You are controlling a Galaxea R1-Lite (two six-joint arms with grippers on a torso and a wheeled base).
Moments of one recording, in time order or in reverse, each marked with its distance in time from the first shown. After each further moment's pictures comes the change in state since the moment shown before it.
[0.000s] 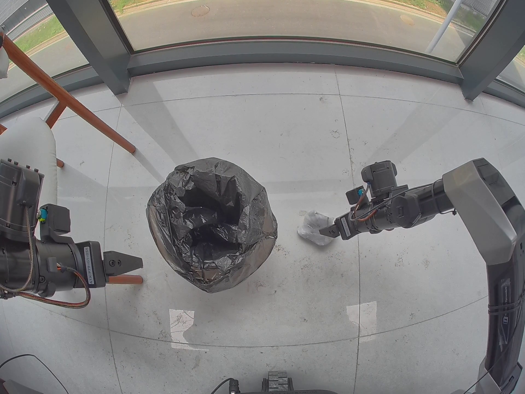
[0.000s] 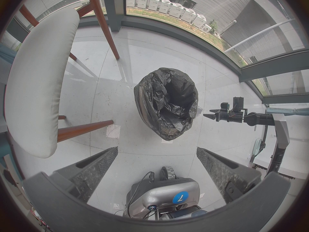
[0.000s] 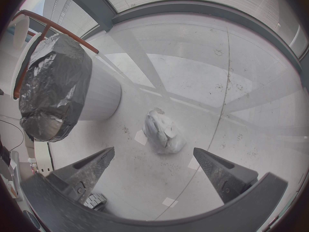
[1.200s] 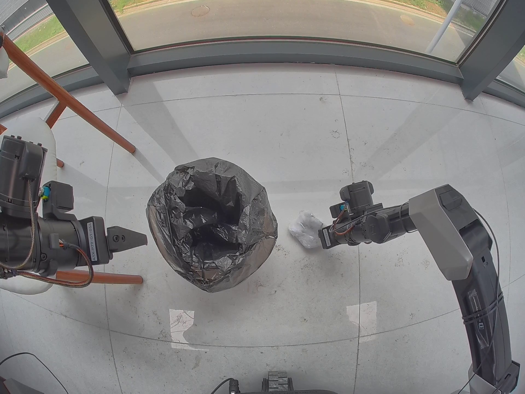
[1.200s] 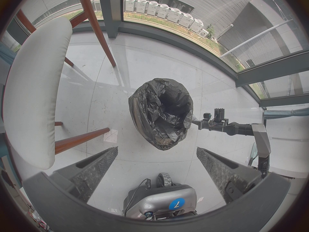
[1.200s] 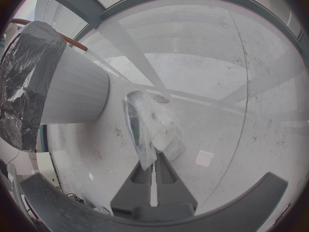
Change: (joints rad) left arm -0.003 0.043 -0.094 -0.001 -0.002 0.001; right arm 0.019 0.227 -0.213 -0.001 -0.010 0.116
